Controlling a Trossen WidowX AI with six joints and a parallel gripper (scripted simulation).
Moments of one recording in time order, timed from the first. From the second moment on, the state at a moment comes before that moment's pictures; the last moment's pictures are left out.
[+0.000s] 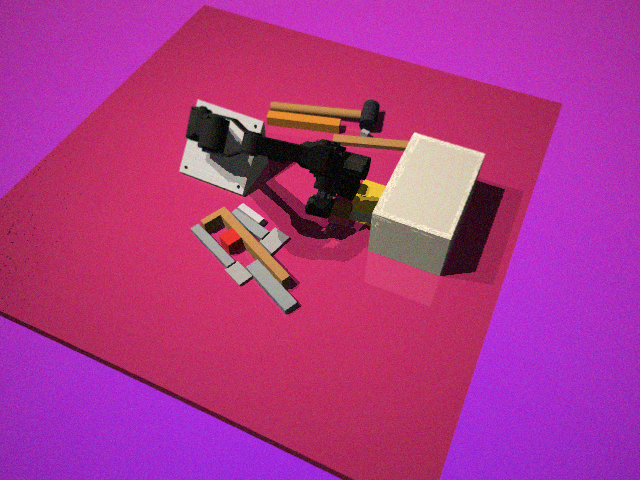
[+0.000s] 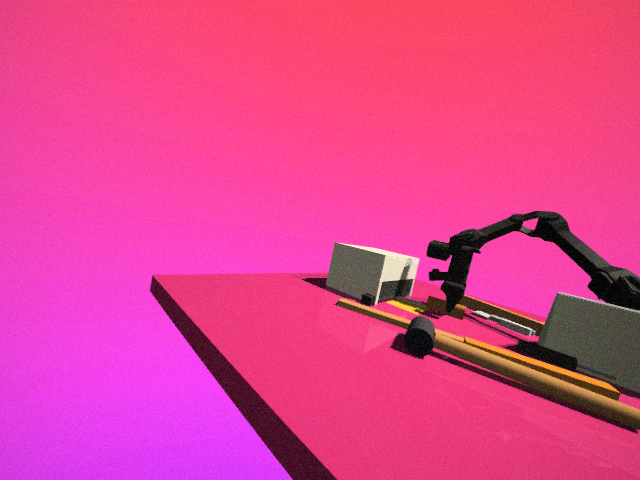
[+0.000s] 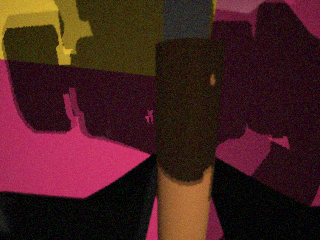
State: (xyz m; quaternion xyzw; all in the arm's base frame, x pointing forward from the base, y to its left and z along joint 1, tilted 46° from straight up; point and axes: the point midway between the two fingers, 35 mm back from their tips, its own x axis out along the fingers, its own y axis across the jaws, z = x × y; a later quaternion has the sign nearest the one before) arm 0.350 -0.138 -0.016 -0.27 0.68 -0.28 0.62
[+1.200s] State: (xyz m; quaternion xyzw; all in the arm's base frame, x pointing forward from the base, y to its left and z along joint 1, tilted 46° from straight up) arm 0.315 -0.137 -0.013 -0.27 0.69 -0.28 0.62
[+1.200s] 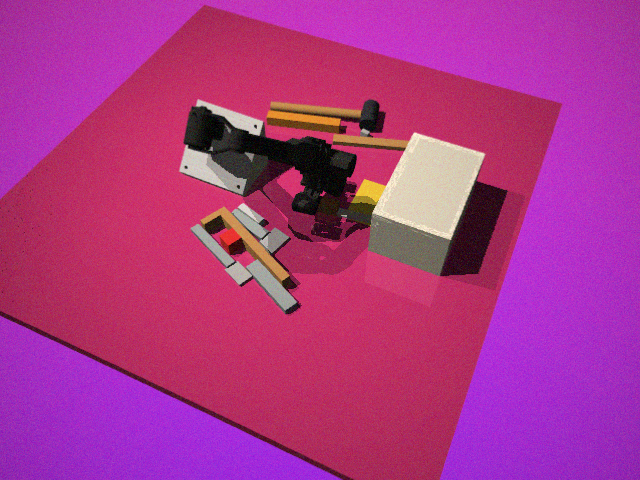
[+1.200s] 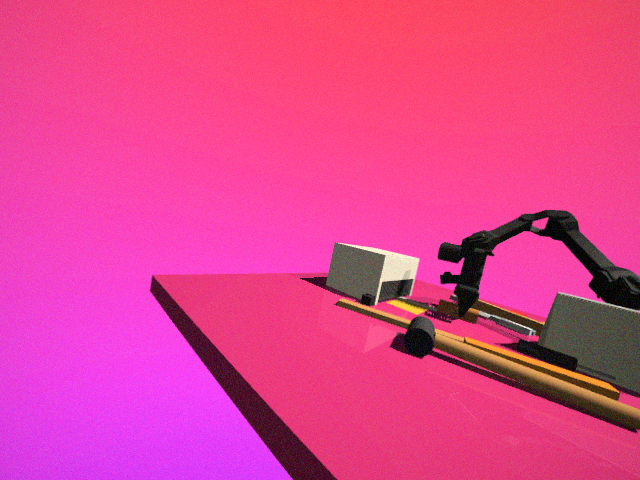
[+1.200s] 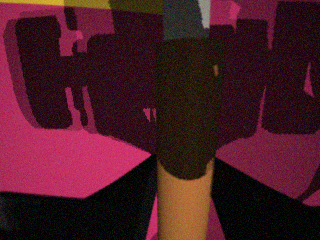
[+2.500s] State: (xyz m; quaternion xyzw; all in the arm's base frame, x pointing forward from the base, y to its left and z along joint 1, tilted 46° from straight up) arm 0.274 -0.135 -0.009 -0.27 0.69 -0.28 0.62
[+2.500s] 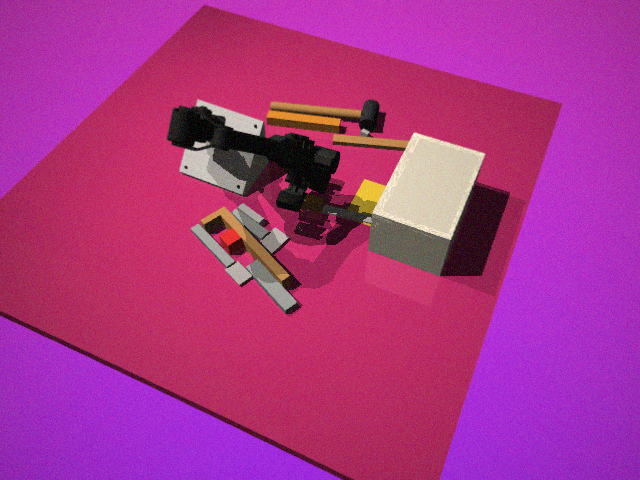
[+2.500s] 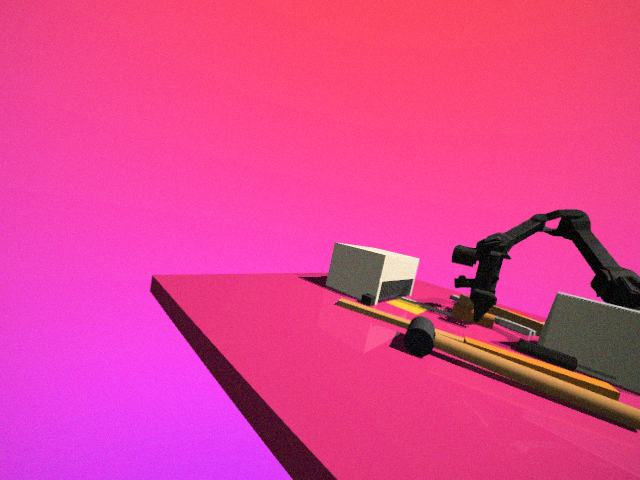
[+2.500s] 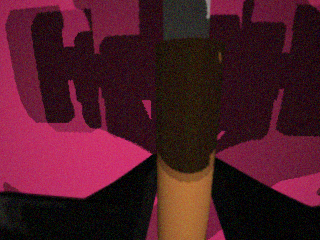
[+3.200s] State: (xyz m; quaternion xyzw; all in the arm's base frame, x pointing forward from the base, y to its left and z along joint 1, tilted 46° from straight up) arm 0.251 -0.134 -0.007 -0.27 0.69 -0.28 0.62
